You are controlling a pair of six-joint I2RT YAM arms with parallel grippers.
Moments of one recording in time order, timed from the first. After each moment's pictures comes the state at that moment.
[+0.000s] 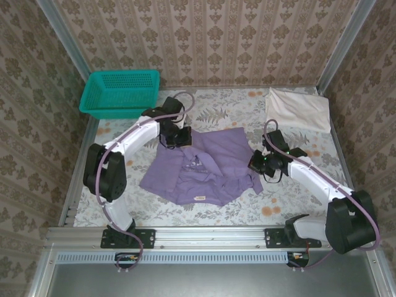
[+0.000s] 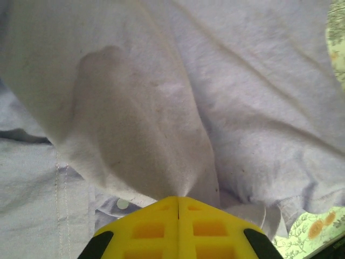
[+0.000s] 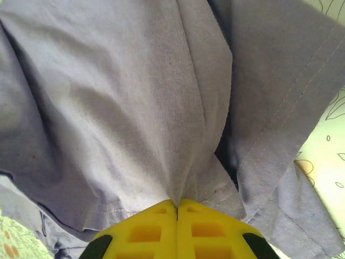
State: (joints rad) left arm -0.52 1.78 1.44 -0.84 0.36 -0.45; right arm 0.27 1.24 0.76 -0.59 -0.25 0.78
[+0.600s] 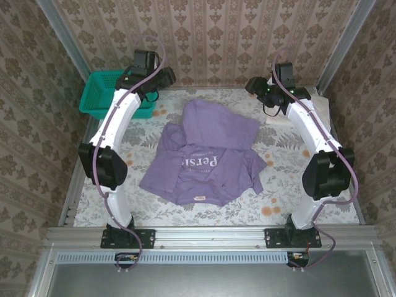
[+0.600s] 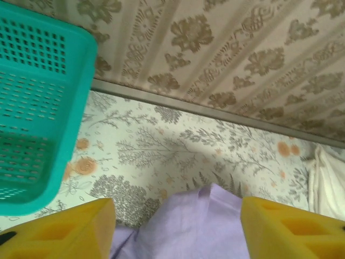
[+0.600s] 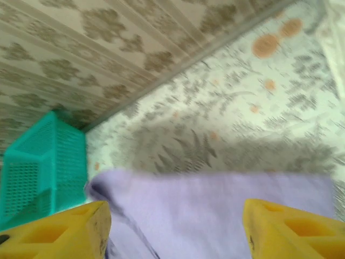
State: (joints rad) left arm -0.34 1.92 2.05 -0.75 0.00 -0.50; right arm 0.11 1.74 1.64 -0.59 -0.16 0.70
